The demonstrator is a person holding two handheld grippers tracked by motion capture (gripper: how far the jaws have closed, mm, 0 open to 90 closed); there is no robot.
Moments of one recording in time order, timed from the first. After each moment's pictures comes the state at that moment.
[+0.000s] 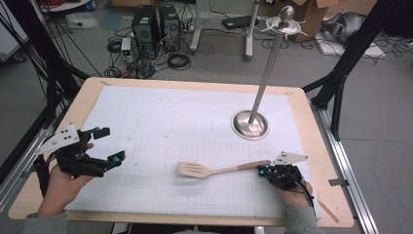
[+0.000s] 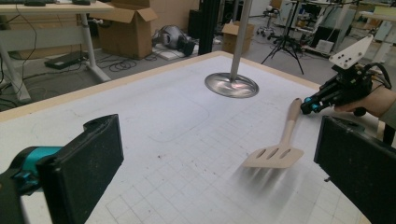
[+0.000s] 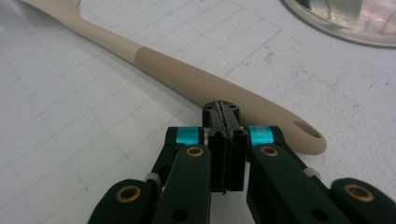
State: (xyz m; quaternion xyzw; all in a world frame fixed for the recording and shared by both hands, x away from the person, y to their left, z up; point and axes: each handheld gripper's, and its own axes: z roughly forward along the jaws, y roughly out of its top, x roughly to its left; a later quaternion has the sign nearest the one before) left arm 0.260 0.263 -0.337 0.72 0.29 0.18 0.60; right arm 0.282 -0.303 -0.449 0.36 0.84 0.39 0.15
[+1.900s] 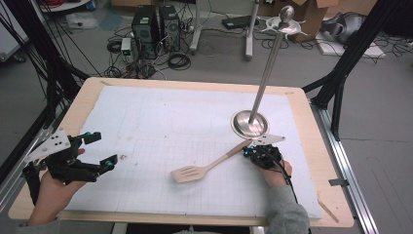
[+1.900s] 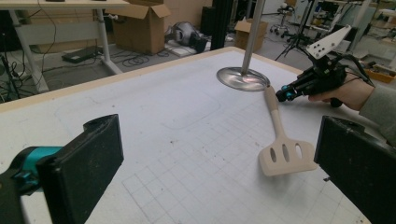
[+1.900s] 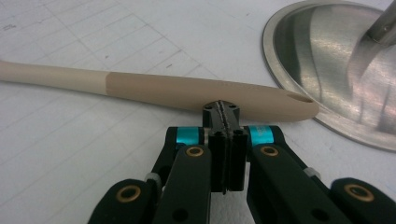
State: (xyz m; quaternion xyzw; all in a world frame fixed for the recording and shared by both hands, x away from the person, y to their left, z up) left arm 0.246 0.278 -0.342 0.72 0.32 0.20 0.59; right arm 0.343 -0.258 -0.451 0.35 0.83 0.38 0.19
